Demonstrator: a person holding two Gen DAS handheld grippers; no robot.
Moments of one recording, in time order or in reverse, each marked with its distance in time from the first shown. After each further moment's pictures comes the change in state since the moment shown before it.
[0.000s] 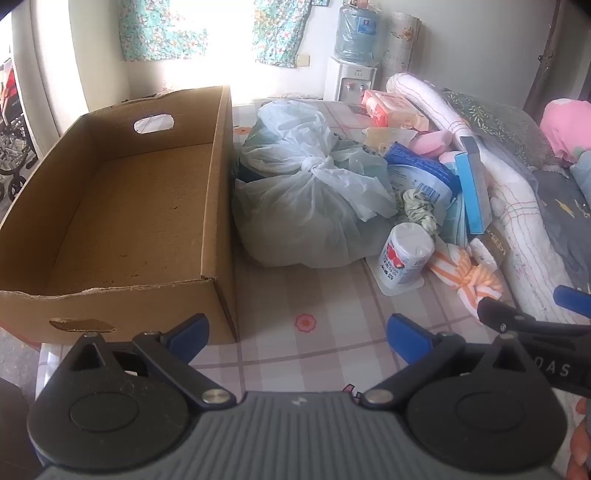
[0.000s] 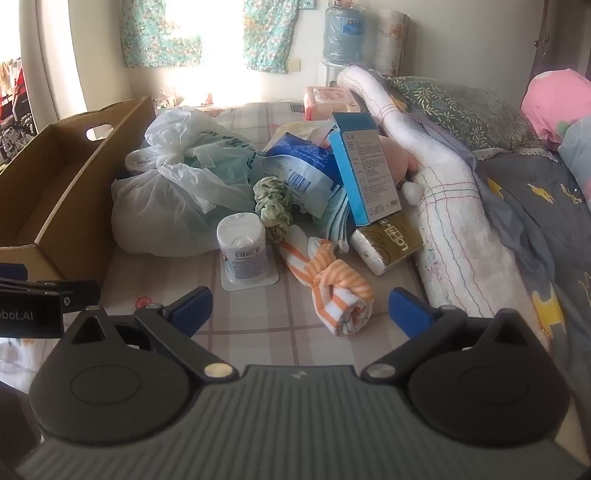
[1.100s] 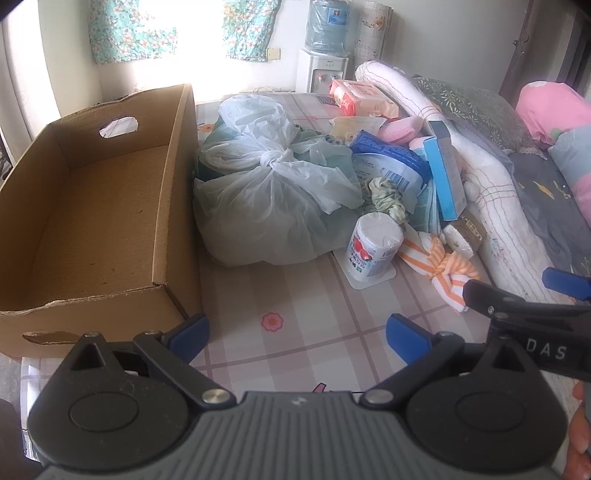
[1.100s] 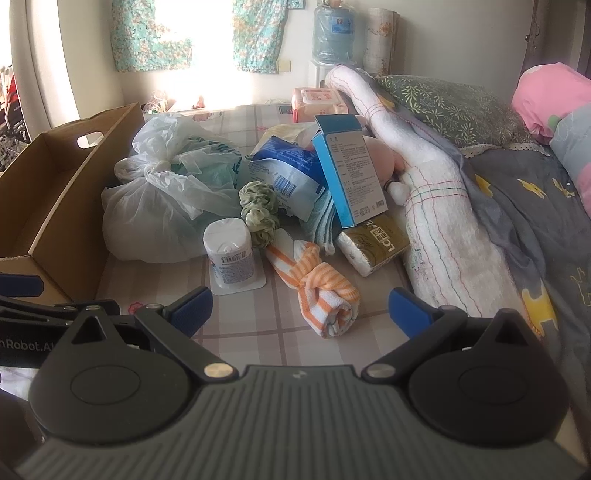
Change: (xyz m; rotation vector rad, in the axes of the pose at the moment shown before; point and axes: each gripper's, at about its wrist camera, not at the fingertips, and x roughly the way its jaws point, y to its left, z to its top) left arm 0.007 -0.016 0.003 0.058 0.038 -0.066; right arm -0.005 -0.012 0.004 0.022 -0.003 -0.023
